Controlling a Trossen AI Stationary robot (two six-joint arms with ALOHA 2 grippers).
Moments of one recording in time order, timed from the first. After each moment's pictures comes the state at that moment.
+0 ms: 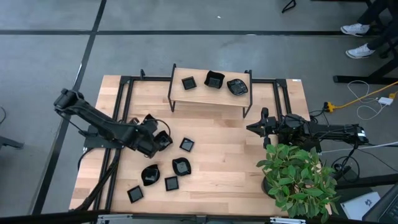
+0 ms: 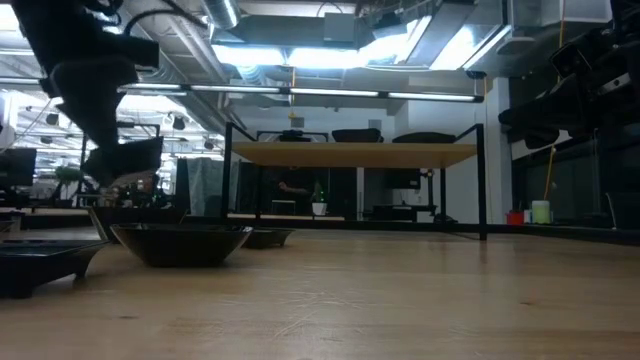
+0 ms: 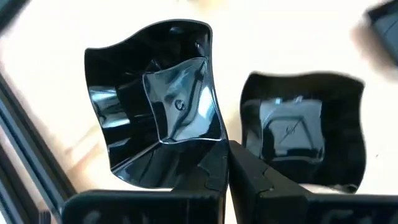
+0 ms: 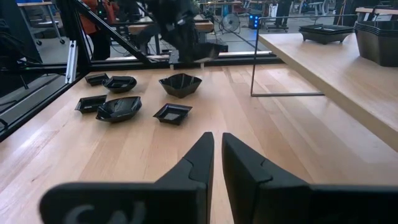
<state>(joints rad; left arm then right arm) -0.41 1.25 0.79 -1.08 -0.54 -1.19 -0.06 0.15 0.01 0.02 0.01 0.02</state>
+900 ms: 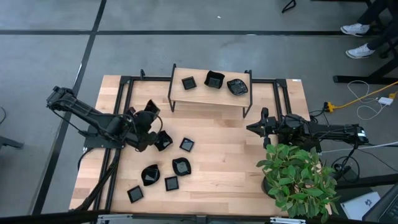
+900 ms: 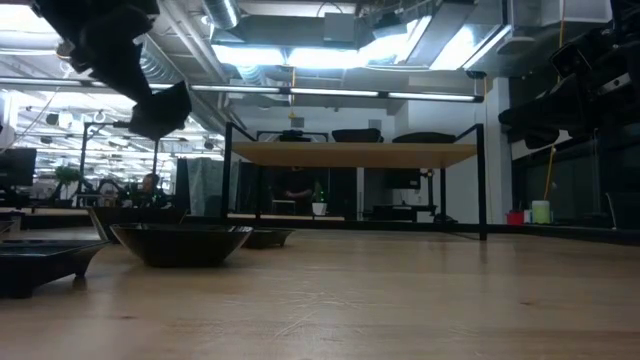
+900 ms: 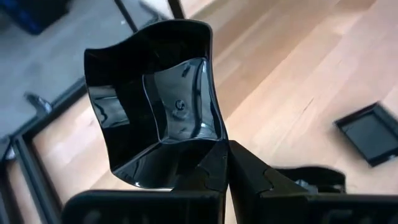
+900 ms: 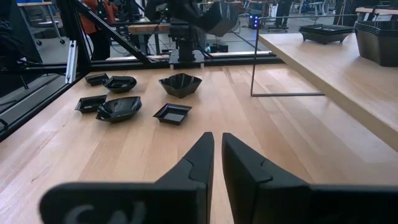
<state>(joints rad) -0.41 1.03 0.79 -1.05 -0.84 -1.03 -0.06 0.15 0.01 0.02 0.01 0.02</state>
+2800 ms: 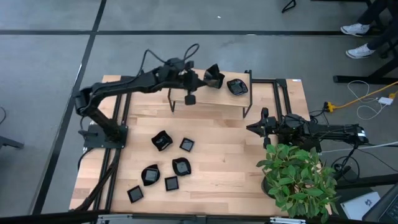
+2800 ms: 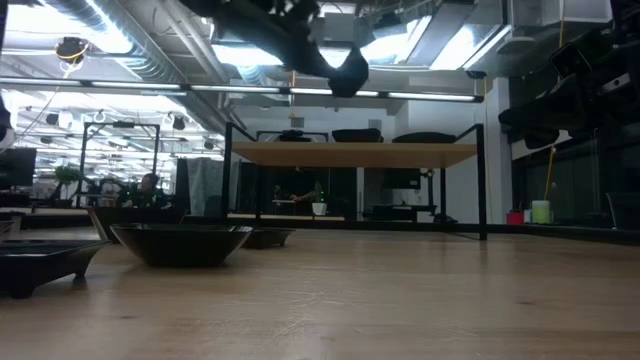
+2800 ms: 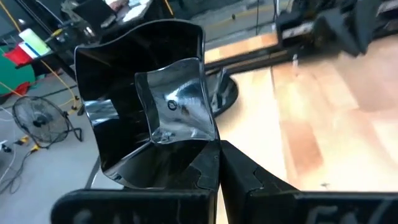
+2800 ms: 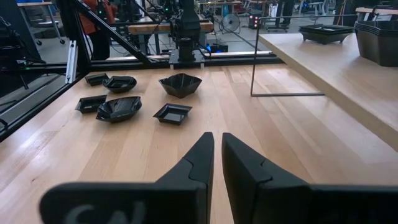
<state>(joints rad) 0.45 1.56 1.30 -0.13 0.16 0.47 -0.06 0.15 0.01 0.02 0.01 0.02</state>
